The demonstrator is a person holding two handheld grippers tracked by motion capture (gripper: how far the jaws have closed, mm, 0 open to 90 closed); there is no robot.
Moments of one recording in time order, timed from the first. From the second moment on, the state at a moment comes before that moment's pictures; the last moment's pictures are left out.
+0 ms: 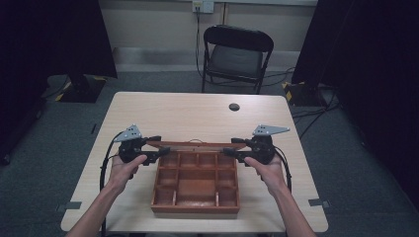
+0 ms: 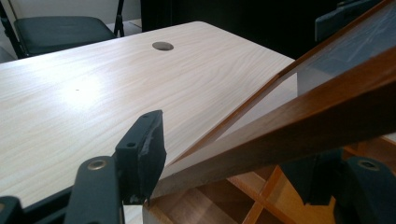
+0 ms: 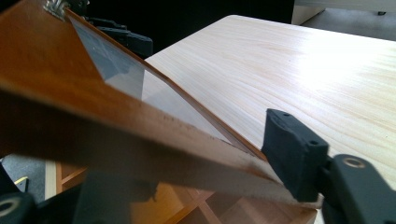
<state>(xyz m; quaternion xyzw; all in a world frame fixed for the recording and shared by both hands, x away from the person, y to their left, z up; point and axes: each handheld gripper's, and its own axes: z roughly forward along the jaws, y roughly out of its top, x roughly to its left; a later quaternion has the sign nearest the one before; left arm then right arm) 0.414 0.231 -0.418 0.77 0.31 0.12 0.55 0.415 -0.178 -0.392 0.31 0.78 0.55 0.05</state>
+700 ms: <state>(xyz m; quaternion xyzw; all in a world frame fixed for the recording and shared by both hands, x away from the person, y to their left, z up) 0.425 0.227 -0.420 0.76 0.32 0.12 0.55 0.432 -0.180 -0.403 0.32 0.76 0.56 0.06</state>
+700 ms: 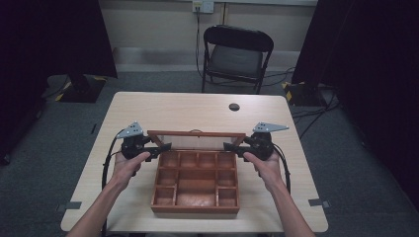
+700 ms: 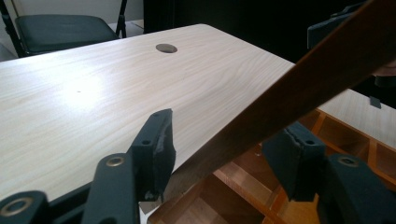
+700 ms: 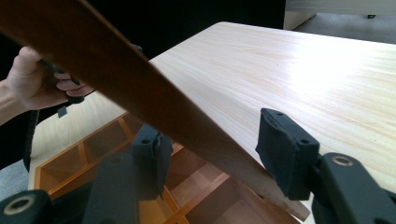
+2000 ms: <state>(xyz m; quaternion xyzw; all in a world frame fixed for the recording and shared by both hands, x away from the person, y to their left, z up) 0.443 0.222 -0.426 0.74 0.35 0.12 0.56 0.455 -0.179 -0.421 0.35 0.75 0.56 0.07</state>
